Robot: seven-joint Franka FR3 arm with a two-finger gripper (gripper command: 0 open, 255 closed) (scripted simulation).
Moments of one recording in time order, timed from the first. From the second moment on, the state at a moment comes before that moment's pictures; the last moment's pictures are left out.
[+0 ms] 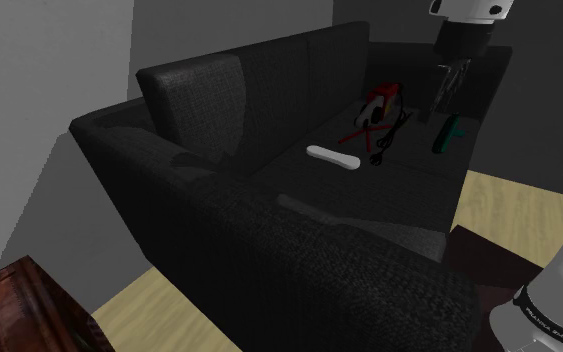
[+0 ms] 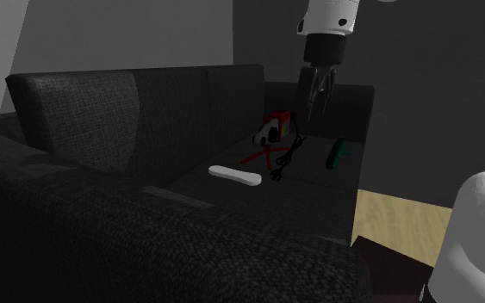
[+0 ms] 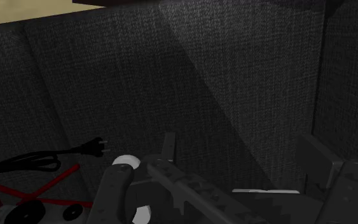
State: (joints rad) arm 0.02 -0.74 0.07 -2.26 0.10 1.59 -0.03
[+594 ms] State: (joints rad) arm 0.00 -0.55 0.04 -2.26 0.06 1.77 -0.11
